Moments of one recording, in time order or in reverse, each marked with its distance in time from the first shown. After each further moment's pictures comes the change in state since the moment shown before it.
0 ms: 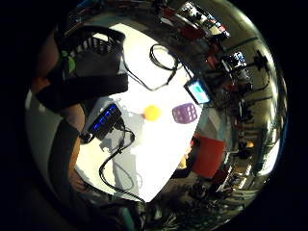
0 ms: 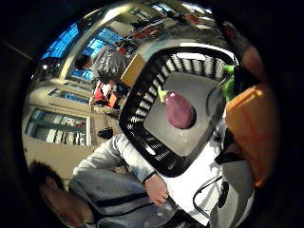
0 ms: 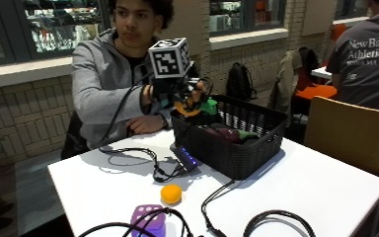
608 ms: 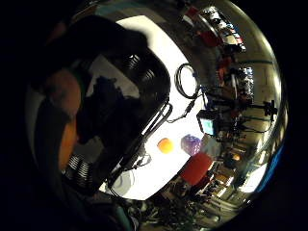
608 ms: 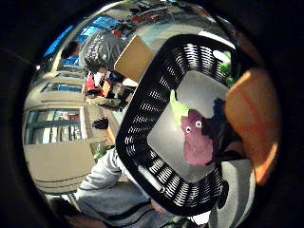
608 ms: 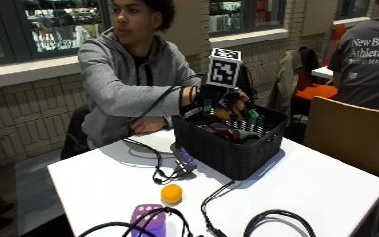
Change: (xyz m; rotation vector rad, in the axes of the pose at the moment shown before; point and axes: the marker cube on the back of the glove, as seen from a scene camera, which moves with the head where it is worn) arm -0.063 -0.107 0.063 -0.289 0.067 -0.080
